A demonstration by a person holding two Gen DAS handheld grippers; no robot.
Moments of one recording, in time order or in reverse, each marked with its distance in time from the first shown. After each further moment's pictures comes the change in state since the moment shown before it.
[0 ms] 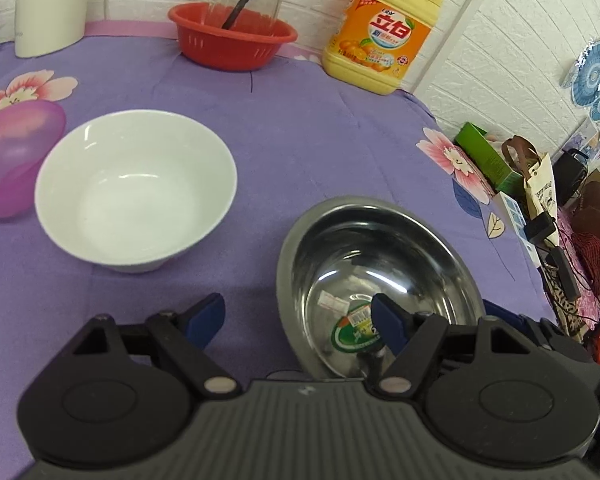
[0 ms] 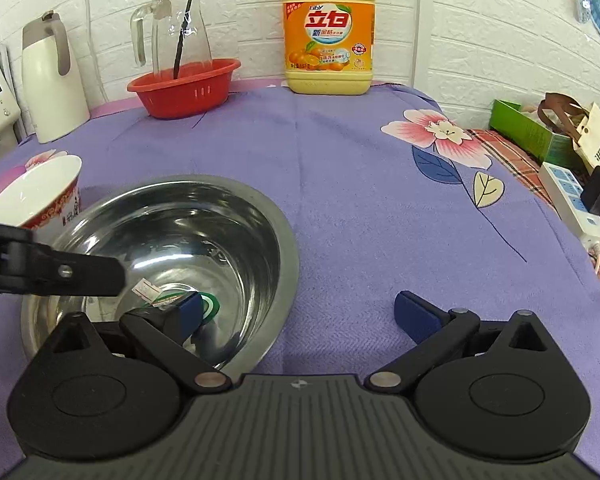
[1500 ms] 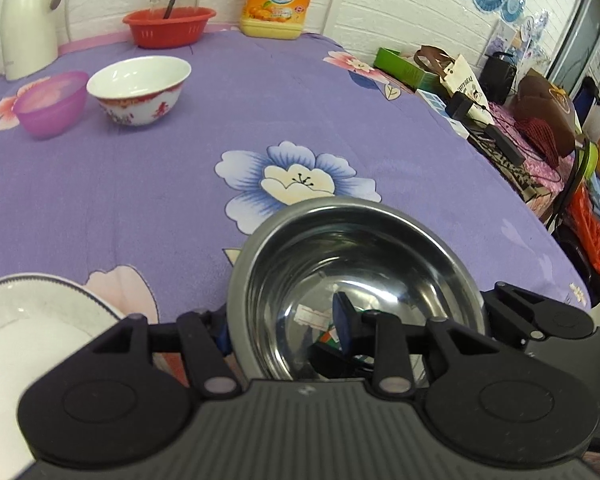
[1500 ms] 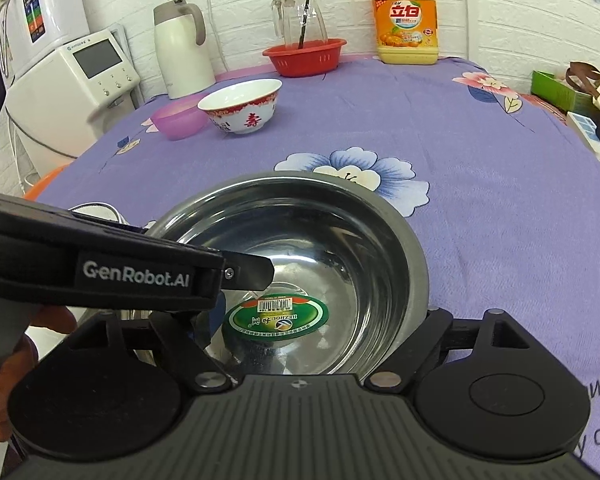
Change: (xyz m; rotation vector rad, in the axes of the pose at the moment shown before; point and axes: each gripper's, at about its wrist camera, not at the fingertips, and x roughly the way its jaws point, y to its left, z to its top) left arm -0.126 -0.026 -0.150 0.295 0.048 -0.055; right arm -0.157 0.063 -0.127 -0.013 0.023 0.205
